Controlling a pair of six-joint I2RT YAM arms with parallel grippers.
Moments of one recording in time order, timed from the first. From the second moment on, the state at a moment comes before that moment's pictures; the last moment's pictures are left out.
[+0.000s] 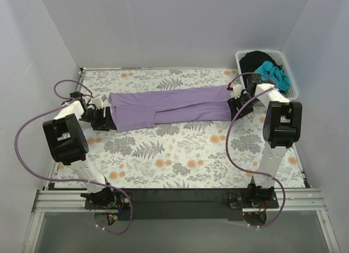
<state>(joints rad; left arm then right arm) 0.33 1.83 1.21 -0.79 0.61 0.36 -0.01 2.01 1.51 -0.88 -0.37 -0.57</state>
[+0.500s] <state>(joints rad) 0.33 1.86 1.21 -0.74 0.57 0.34 -0.02 2.07 1.52 -0.87 -0.35 -0.55</state>
